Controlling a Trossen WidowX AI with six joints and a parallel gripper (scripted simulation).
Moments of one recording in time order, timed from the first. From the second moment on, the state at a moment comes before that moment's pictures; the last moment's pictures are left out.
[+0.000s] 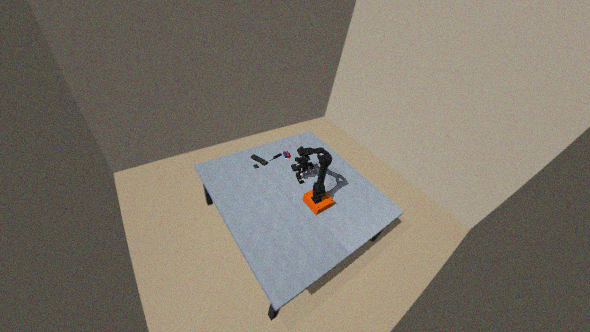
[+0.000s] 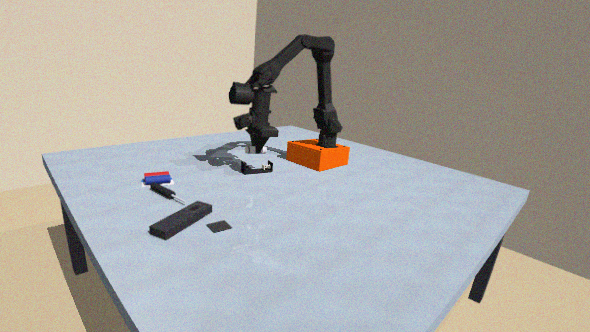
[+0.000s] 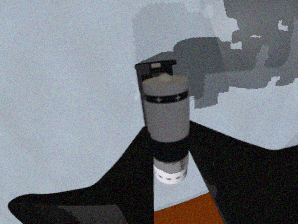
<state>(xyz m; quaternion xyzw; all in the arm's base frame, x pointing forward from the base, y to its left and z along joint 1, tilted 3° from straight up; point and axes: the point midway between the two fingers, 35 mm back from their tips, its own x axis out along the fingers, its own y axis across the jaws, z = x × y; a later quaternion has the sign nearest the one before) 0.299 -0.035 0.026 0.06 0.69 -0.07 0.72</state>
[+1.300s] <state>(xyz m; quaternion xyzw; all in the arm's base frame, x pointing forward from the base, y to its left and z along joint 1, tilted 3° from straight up) 0.299 -0.036 -0.014 0.05 0.57 -0.08 0.82</state>
